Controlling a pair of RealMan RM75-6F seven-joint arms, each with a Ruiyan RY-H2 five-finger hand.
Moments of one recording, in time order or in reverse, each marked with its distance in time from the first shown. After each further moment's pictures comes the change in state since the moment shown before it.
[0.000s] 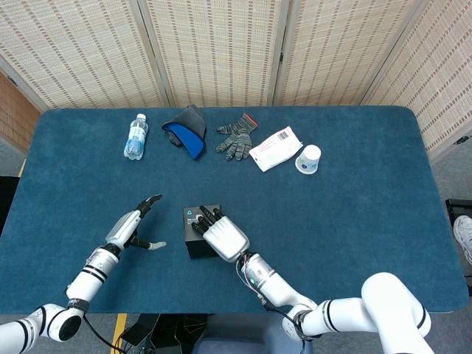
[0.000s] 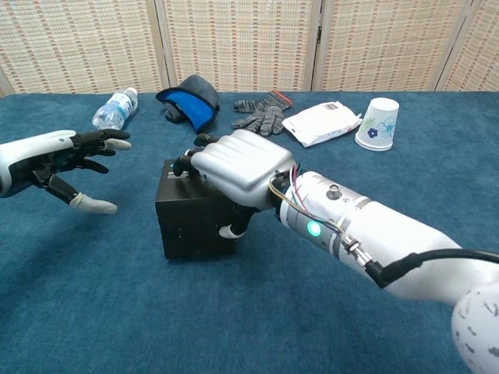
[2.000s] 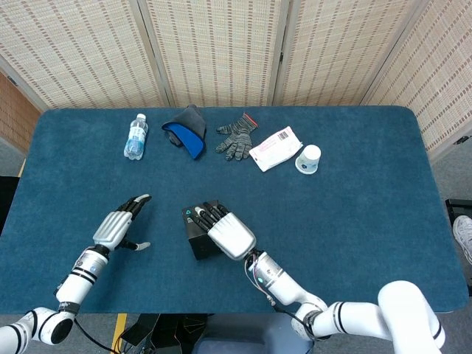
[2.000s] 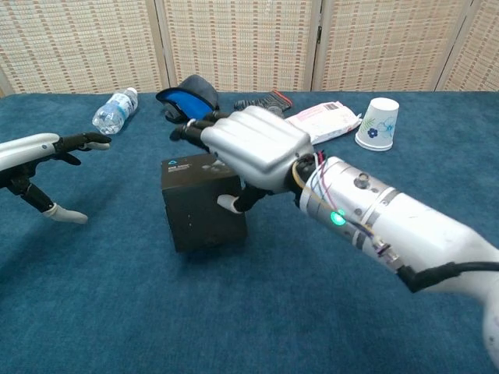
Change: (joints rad) left arm 0.040 0.015 0.016 0.042 0.028 0.069 0.278; right arm -0.132 0.062 0.083 -0.052 -0.226 0.018 0.100
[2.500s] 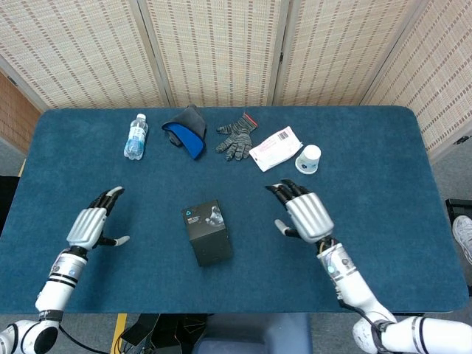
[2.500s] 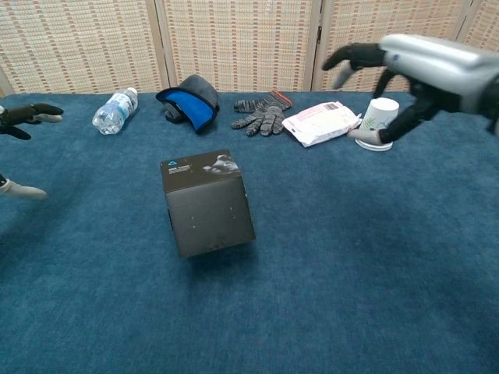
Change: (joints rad) left arm 0.085 0.113 -0.030 -0.139 -0.096 0.131 0.154; right arm -0.265 0.491 -0.007 -0.410 0.136 0.099 0.218
